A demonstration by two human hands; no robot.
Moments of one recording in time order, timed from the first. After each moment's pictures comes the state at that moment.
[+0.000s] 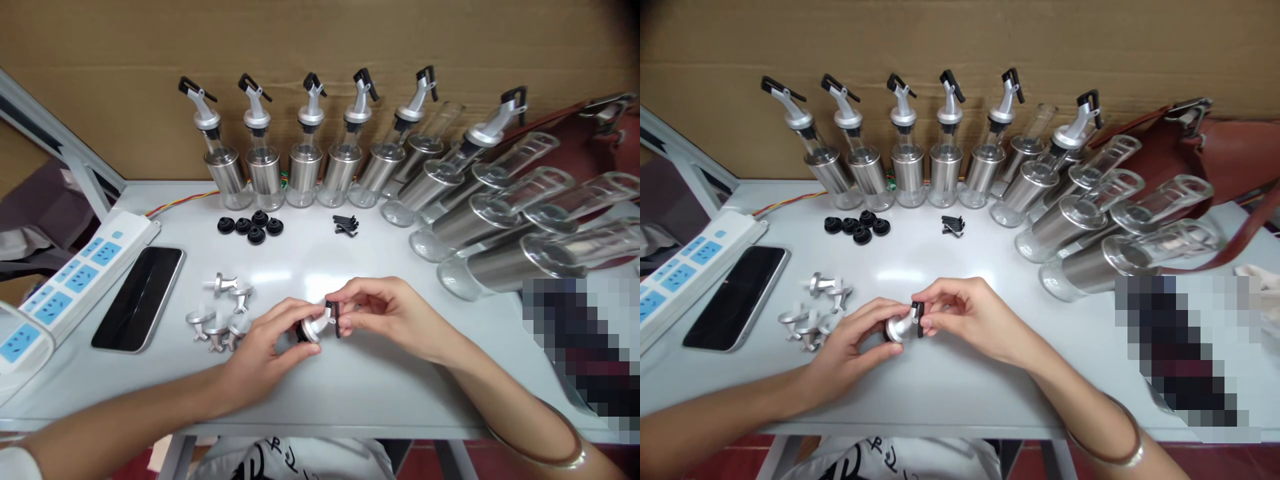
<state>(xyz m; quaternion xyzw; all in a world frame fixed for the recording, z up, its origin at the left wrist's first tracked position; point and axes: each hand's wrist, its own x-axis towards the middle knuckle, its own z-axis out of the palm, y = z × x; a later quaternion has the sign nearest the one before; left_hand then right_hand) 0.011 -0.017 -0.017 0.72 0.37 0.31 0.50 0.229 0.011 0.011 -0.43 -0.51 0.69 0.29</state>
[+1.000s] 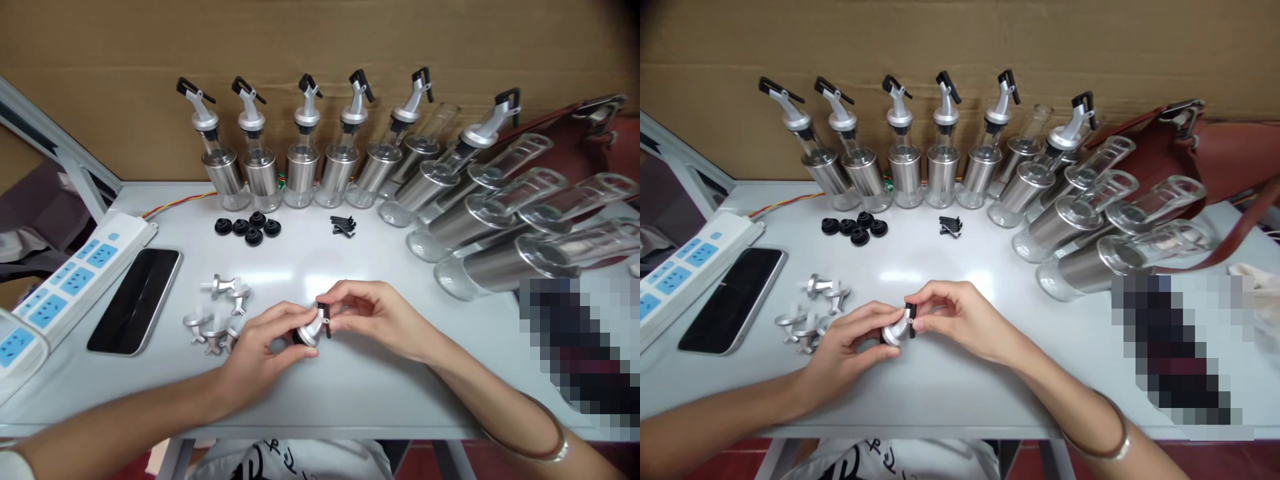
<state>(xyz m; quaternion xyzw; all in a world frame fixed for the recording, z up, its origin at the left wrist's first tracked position) 0.012 -0.019 -0.025 0.70 0.37 0.36 0.49 0.226 0.011 -0.005 -0.39 -0.50 0.71 0.32</state>
